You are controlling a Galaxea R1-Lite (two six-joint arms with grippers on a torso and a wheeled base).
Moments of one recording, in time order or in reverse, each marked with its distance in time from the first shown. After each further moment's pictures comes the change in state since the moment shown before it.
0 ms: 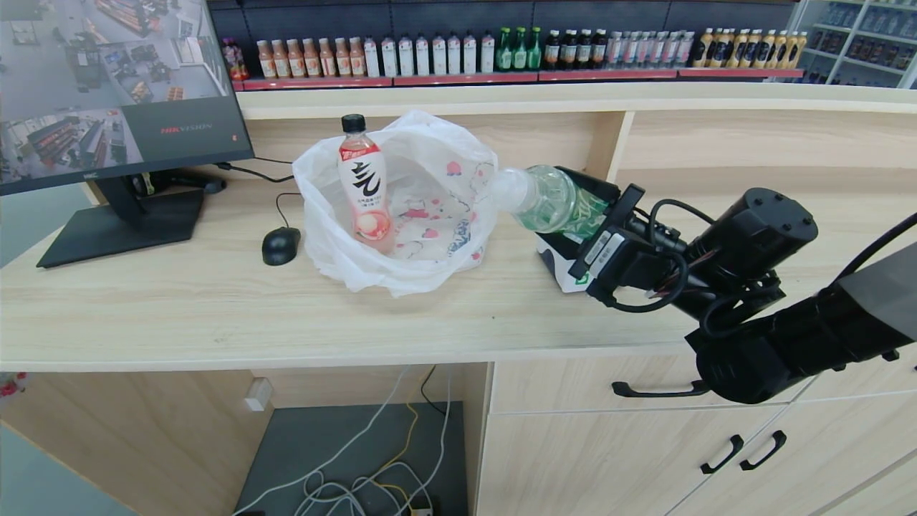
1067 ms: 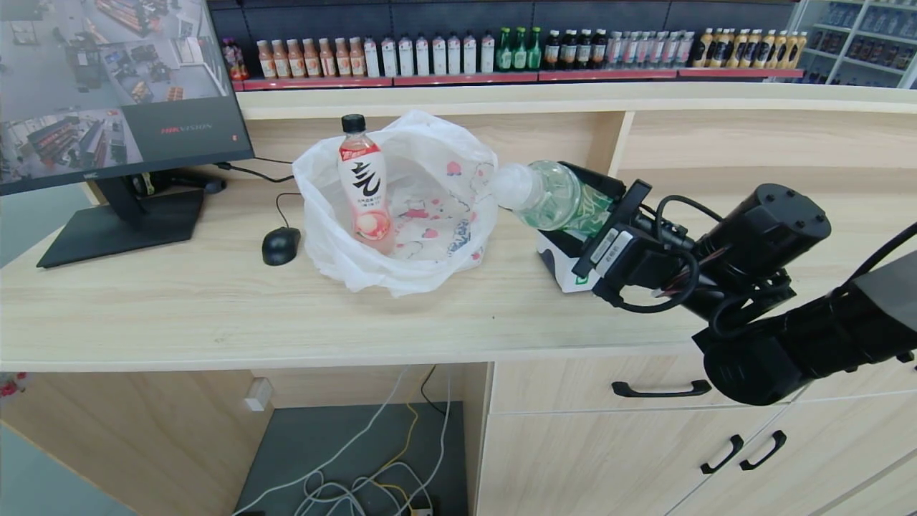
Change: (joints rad) left arm 0.000 0.000 0.000 0.000 0.000 0.000; right arm 0.004 -0.025 0.015 0.001 0.007 -0.002
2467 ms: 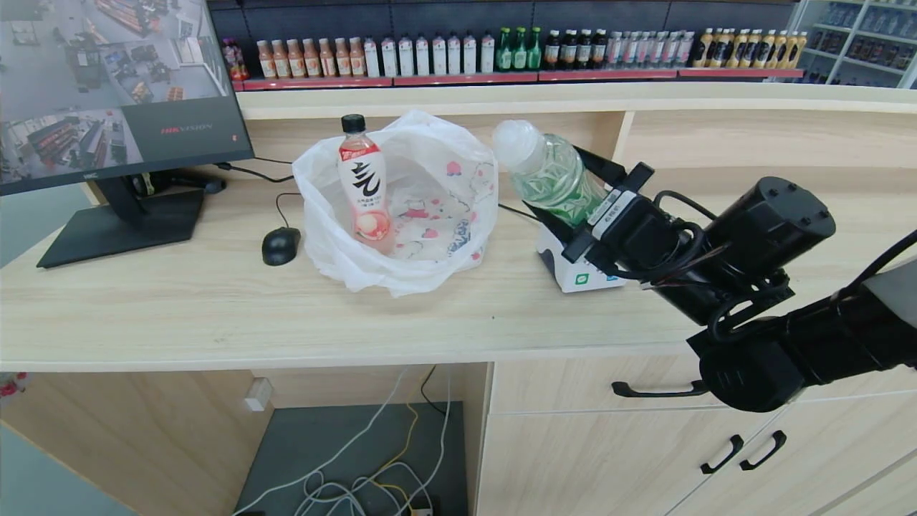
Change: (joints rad) left arm 0.000 0.000 0.000 0.000 0.000 0.000; right arm 0.061 -0.026 -0.004 -0.002 -0.176 0.161
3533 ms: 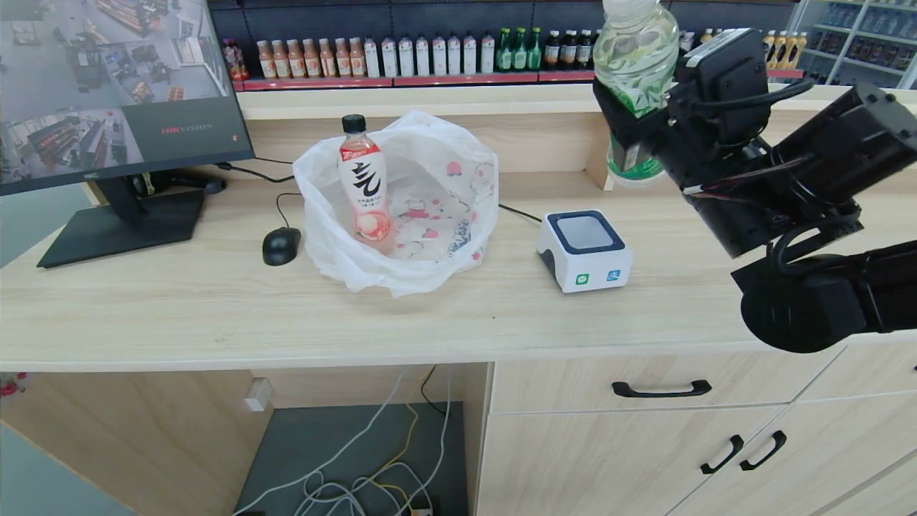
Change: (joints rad) left arm -0.001 0.000 0.000 0.000 0.000 0.000; right arm -0.046 -0.094 -0.178 0.120 -0.314 0.256
